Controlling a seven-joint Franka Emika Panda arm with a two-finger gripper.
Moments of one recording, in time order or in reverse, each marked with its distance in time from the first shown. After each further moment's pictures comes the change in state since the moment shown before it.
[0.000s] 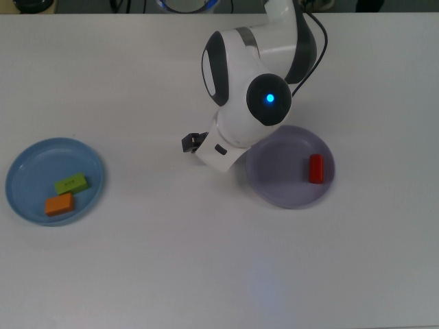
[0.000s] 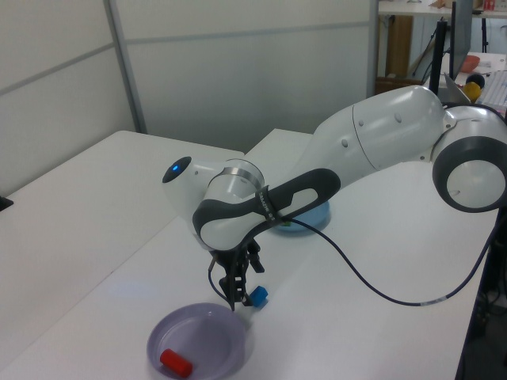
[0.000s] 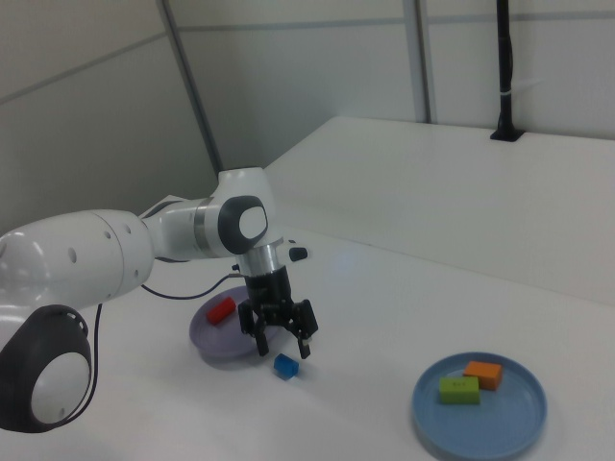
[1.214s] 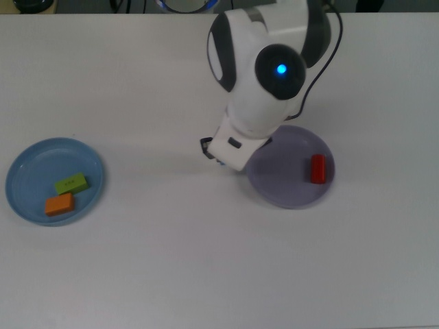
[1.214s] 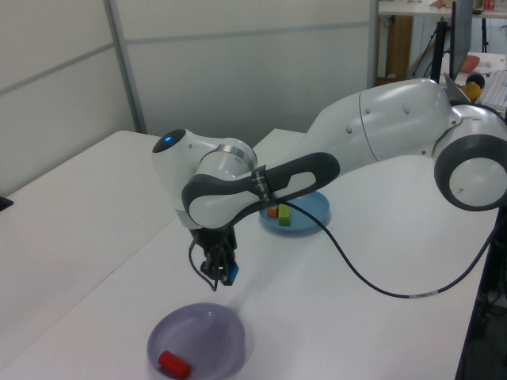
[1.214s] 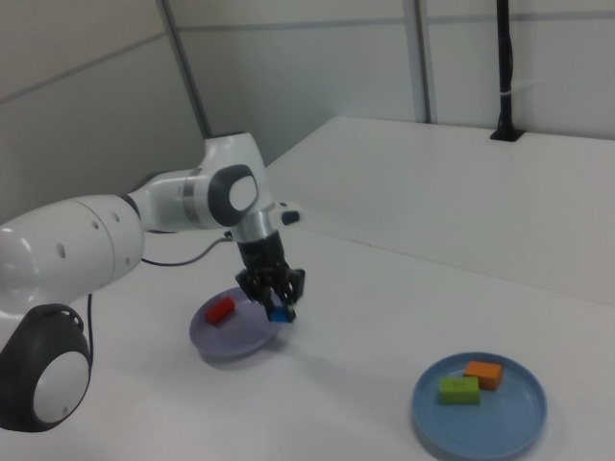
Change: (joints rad) arm -0.012 -0.007 0.057 0.116 0.024 0.045 -0.032
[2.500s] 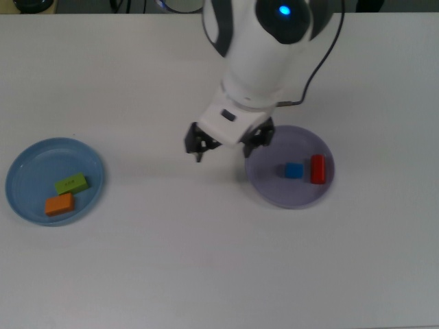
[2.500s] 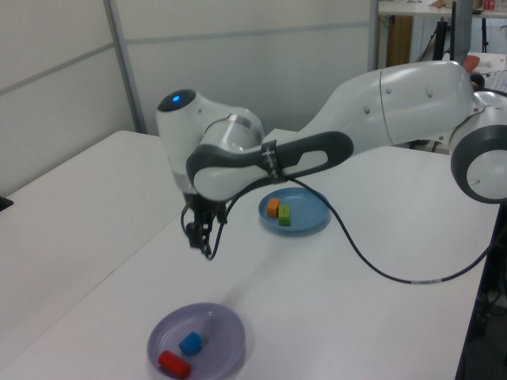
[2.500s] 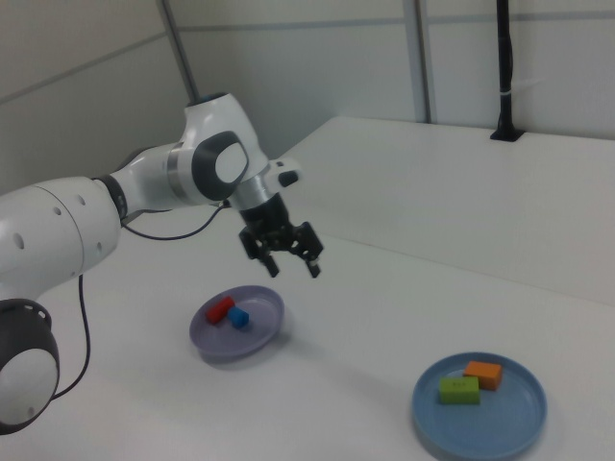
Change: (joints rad) arm 0.037 -0.097 -0.110 0.001 -0.012 0.080 0.022
